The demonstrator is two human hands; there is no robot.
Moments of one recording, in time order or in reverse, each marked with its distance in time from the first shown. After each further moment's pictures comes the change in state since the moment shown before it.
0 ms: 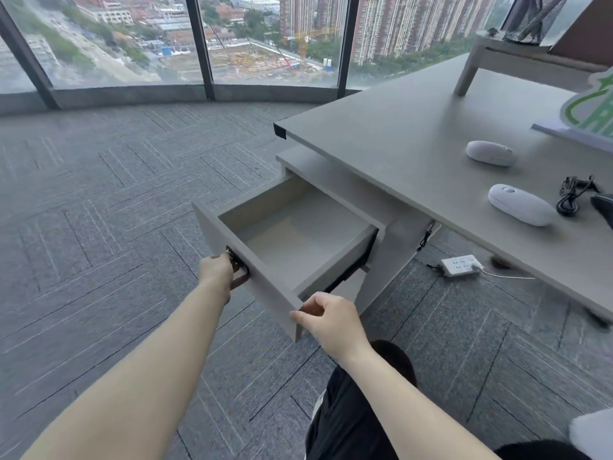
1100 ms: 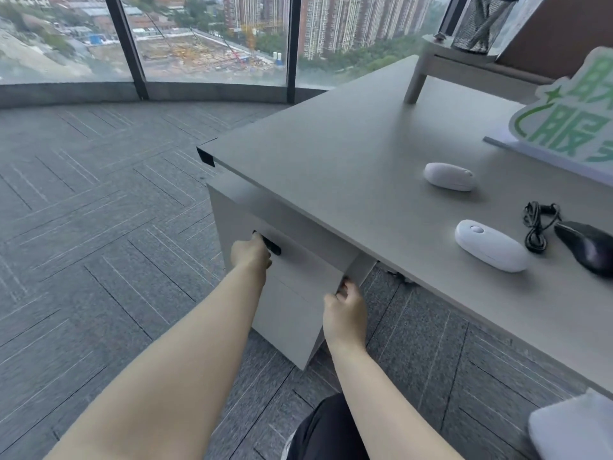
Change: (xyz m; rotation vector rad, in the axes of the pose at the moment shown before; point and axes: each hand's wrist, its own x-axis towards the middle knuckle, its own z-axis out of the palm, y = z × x) left_hand 0.013 0.016 0.218 0.166 -0.149 -0.012; right_hand 0.119 0.031 -0.072 0.361 0.540 0.364
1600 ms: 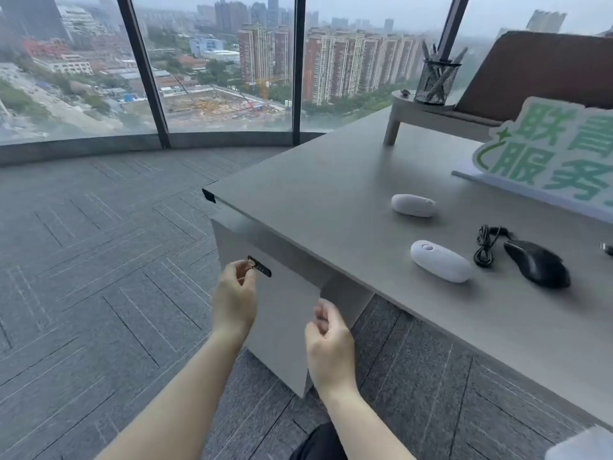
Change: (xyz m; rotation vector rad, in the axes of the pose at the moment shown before) left_hand -0.123 -0.007 -0.047 0.437 0.000 0.610; right_hand -0.066 -0.017 -0.055 -0.001 -0.178 -0.272
